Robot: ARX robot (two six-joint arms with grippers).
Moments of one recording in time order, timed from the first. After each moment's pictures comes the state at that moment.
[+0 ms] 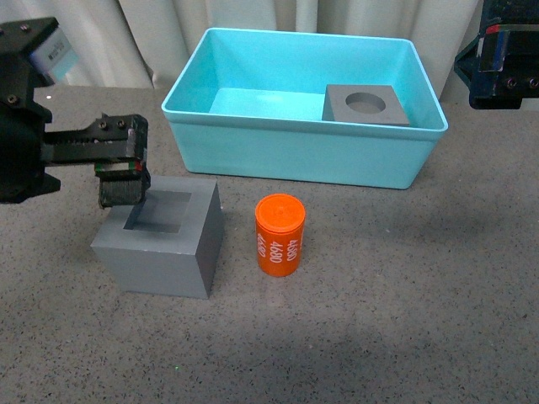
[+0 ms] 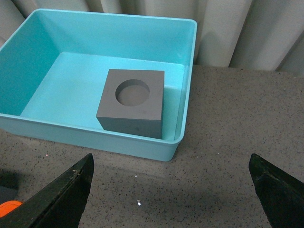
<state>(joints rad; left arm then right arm) -0.22 1.66 0.73 0.07 -0.02 -0.18 0.27 1.47 0.64 0.36 0.08 0.09</state>
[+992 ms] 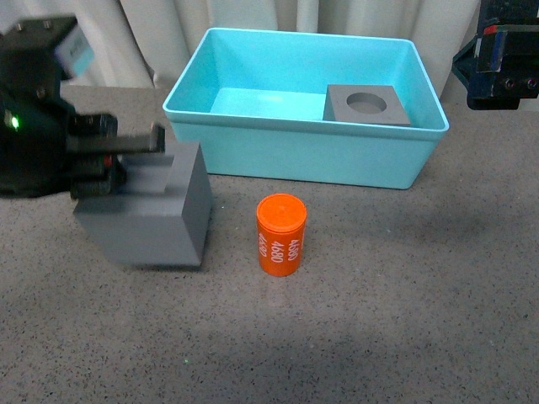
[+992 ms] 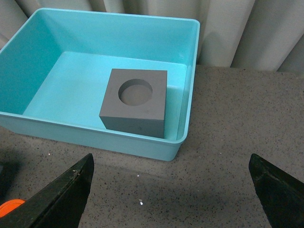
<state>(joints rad) -0.27 1.67 0.80 0.05 -0.09 -0.23 0.27 1.47 0.64 0.36 0.08 0.09</state>
